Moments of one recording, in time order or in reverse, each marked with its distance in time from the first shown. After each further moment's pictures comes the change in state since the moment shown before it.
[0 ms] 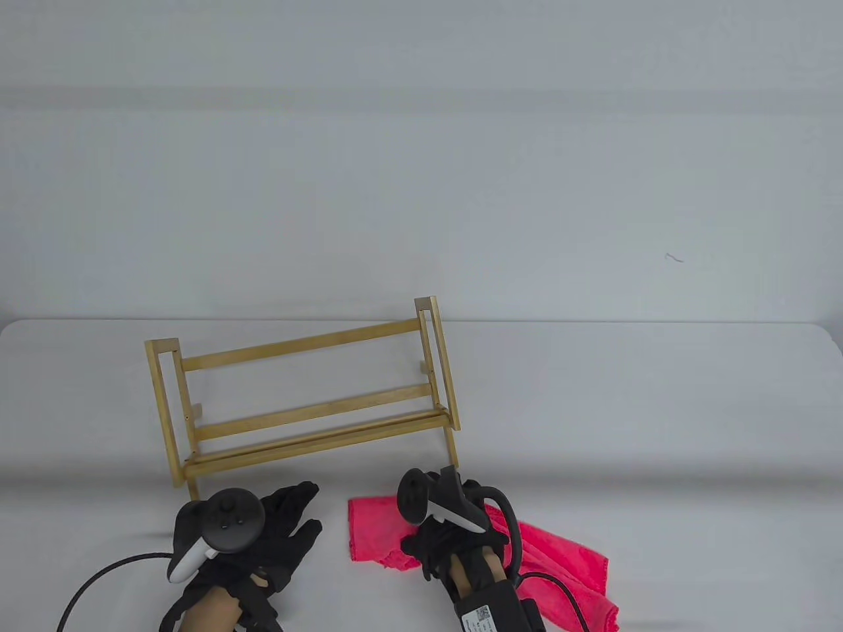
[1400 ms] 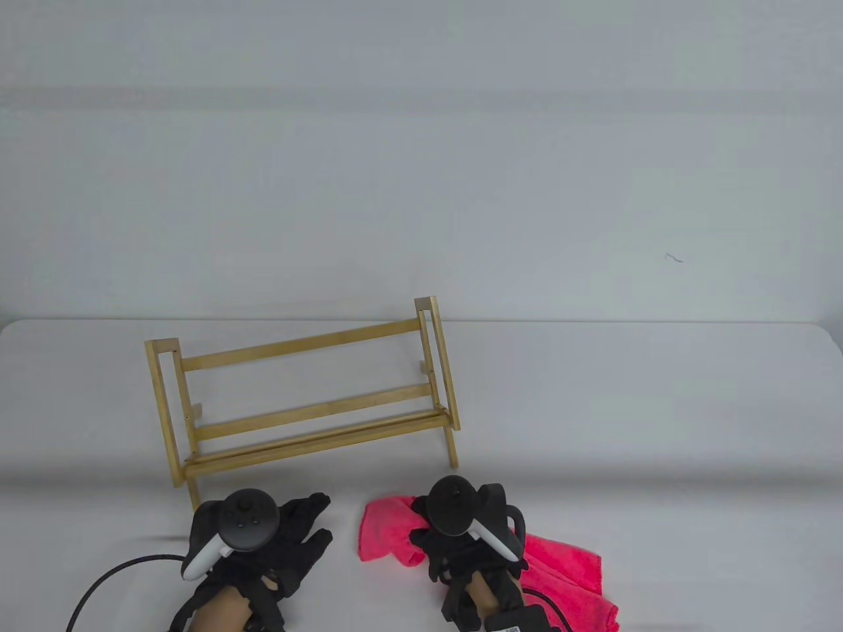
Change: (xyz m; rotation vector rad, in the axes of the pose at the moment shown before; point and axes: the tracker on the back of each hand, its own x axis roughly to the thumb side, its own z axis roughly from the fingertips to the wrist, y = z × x) left_hand 0.001 -0.017 -0.008 -0.094 0.017 0.025; right_hand -0.028 -0.011 0.036 -0.341 -0.098 -0.449
